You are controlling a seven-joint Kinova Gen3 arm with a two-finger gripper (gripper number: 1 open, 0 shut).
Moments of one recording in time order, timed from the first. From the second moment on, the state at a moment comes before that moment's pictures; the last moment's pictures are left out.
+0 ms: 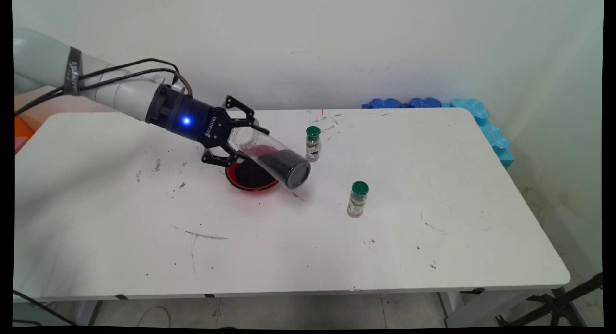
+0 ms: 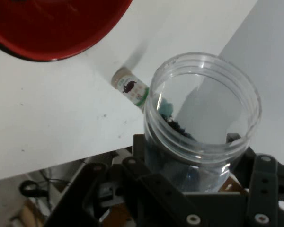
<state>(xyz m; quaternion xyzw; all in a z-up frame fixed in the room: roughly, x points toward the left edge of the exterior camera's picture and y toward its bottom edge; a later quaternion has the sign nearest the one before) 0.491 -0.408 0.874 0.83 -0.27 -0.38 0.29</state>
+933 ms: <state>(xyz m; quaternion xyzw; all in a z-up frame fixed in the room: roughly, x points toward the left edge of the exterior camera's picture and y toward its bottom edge) 0.489 -0.414 0.858 0.84 -0.14 -0.43 0.28</state>
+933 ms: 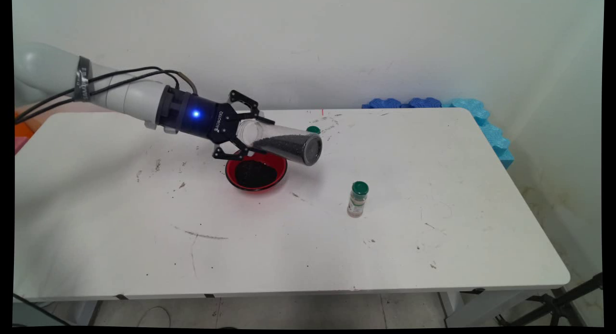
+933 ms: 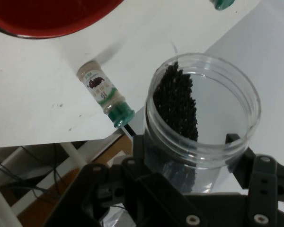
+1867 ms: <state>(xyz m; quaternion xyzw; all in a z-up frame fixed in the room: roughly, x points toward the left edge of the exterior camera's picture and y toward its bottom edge) 0.484 -0.409 0.849 0.84 -0.06 -0.47 0.27</state>
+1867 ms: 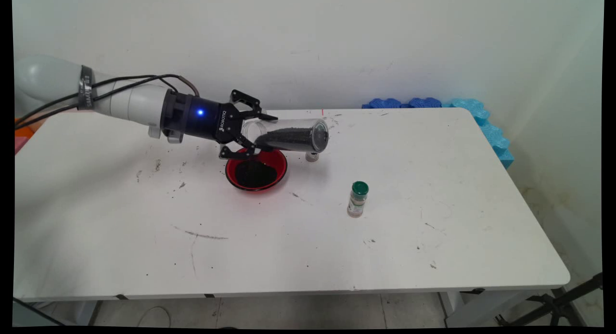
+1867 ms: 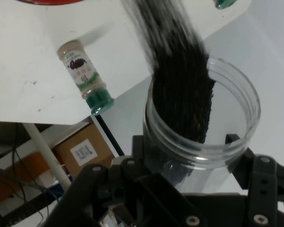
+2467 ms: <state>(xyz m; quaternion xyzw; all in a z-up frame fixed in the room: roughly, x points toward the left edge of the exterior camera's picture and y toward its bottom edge) 0.482 -0.403 0.844 0.83 -0.04 -0.49 0.27</state>
